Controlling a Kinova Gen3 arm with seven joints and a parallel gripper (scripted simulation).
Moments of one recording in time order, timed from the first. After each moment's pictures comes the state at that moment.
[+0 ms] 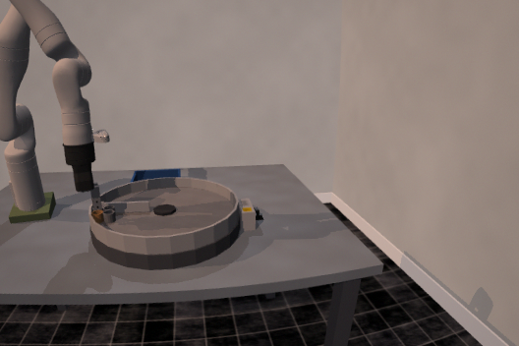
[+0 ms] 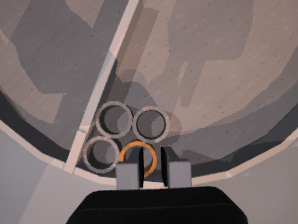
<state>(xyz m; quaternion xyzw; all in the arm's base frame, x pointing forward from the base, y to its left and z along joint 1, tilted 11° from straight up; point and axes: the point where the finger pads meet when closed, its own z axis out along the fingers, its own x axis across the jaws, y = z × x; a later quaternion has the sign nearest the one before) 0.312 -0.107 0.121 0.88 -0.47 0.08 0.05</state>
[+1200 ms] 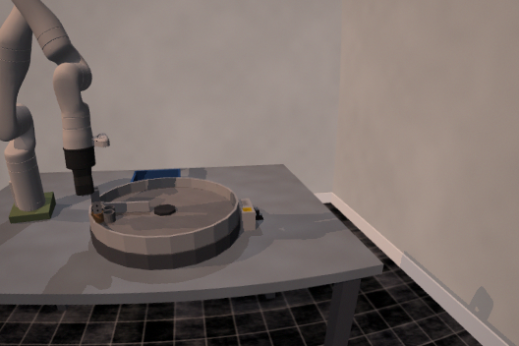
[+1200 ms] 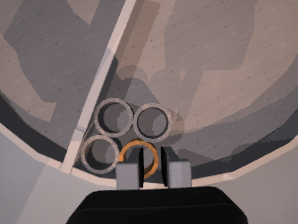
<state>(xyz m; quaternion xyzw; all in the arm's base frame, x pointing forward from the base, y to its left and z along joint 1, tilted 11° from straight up) 0.311 -0.109 0.111 0.88 -0.47 0.08 0.06</state>
